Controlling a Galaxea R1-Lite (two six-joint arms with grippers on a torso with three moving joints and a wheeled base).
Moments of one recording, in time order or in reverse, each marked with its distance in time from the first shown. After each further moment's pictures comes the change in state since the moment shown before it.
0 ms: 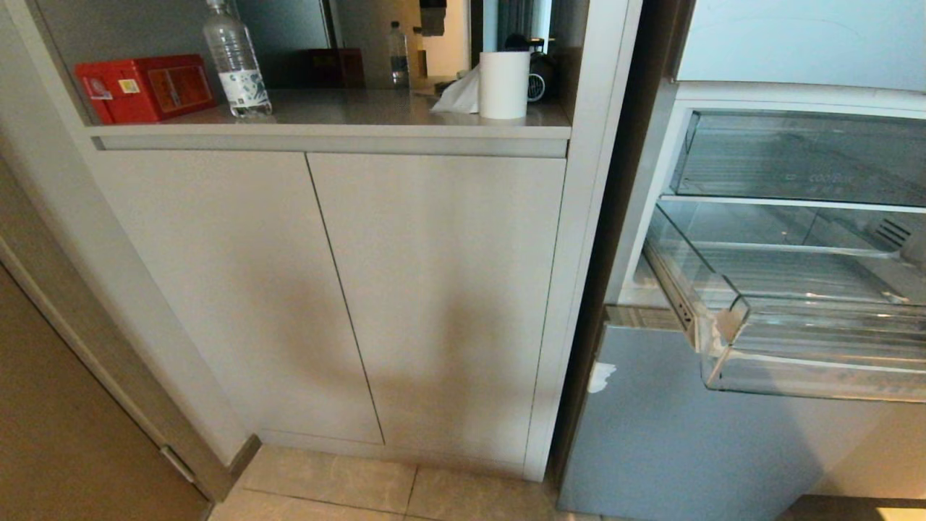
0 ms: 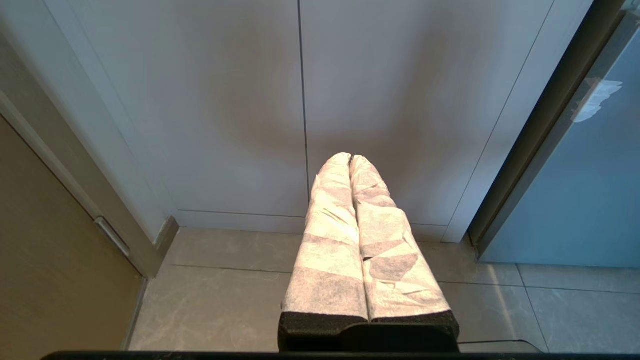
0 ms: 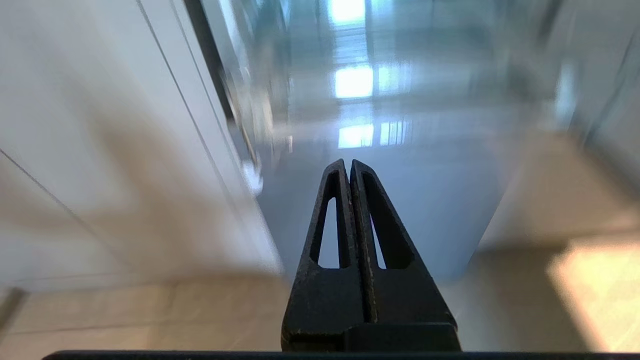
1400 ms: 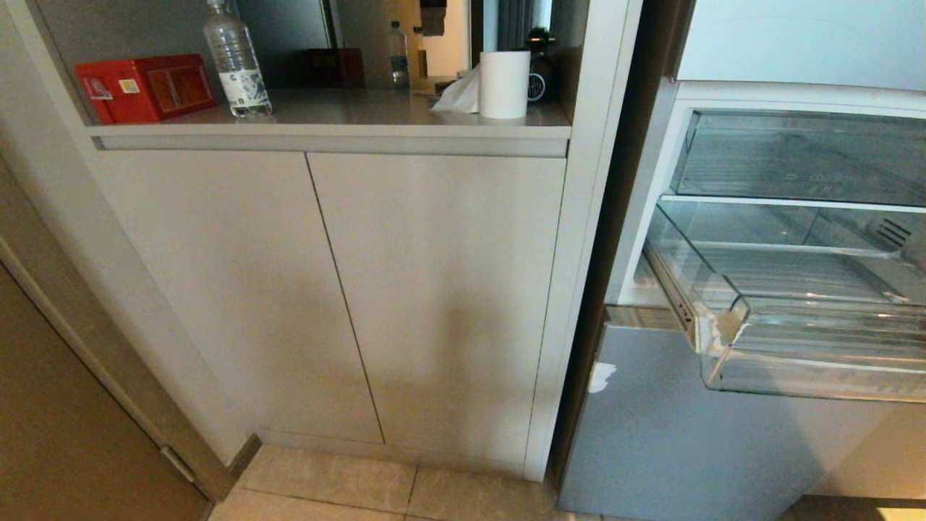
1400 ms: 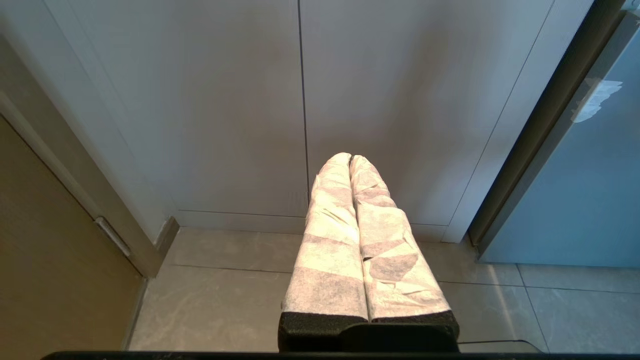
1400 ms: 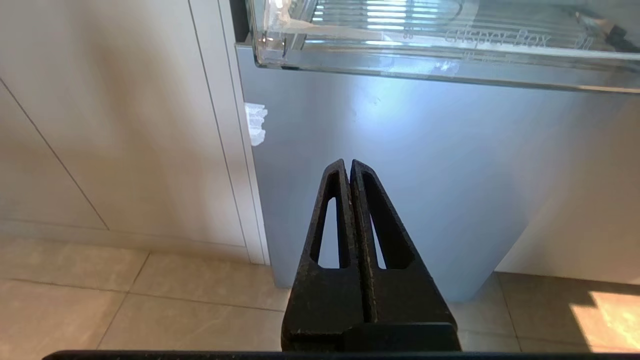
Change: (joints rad) left arm 0.000 0.000 0.000 -0.001 0.000 -0.001; right arm 0.220 -0.378 0.747 -0.415 -0.089 -0.111
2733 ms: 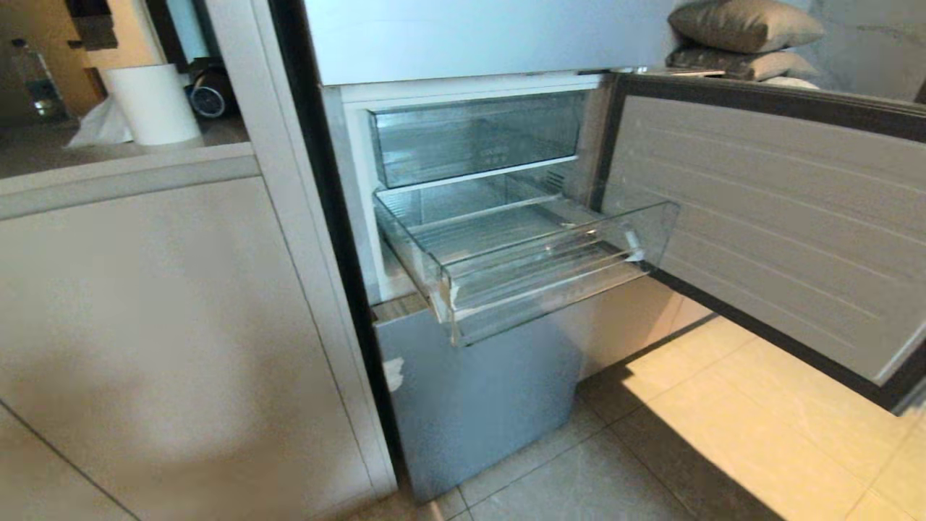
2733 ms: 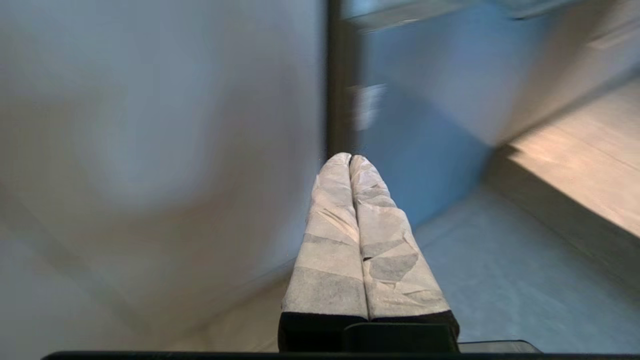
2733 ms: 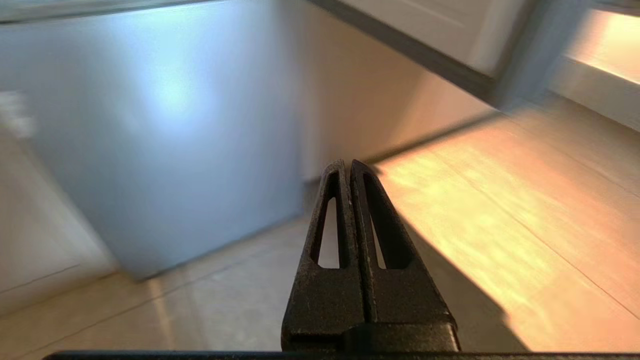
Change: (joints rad) left arm 0.000 0.000 0.000 0.000 0.000 0.000; right arm 0.000 -0.007 0.001 0.006 0.003 -0.015
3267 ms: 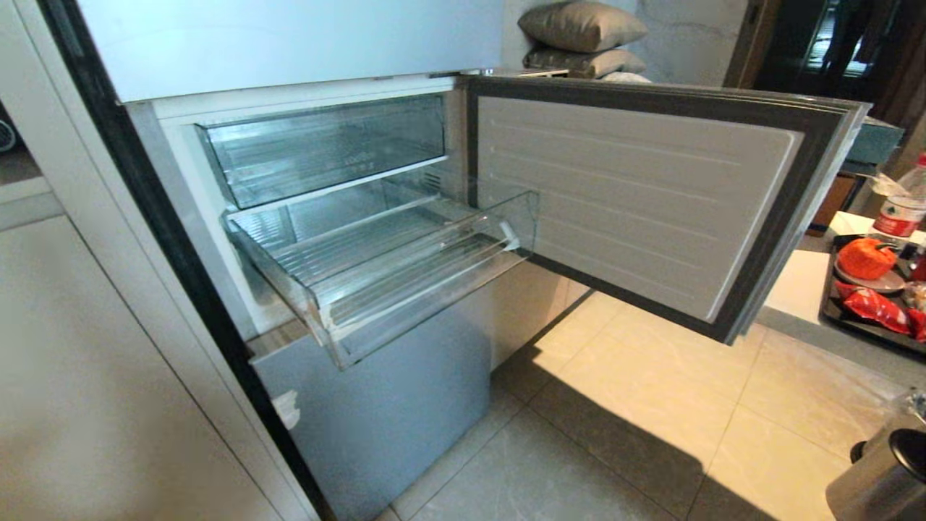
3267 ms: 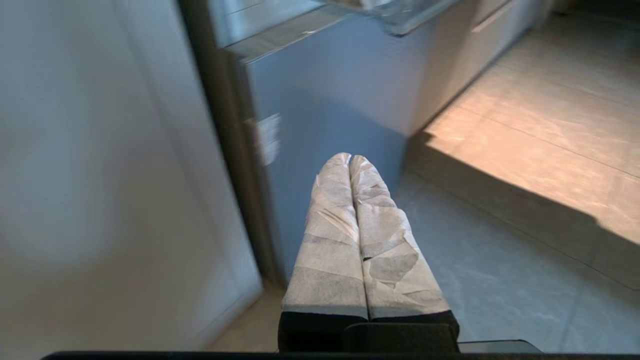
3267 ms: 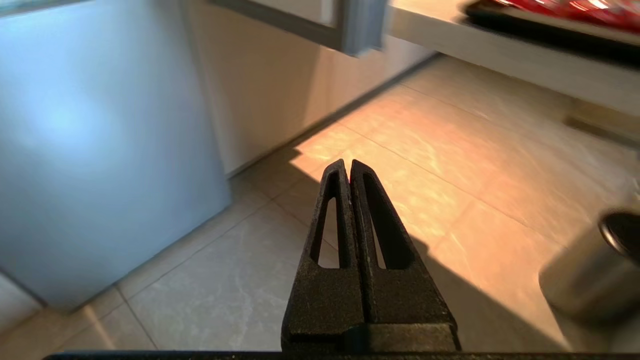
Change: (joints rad) left arm 0.000 0.000 0.000 0.000 0.000 0.000; right arm 0.000 0.000 0.000 -0.002 -0.002 0.019
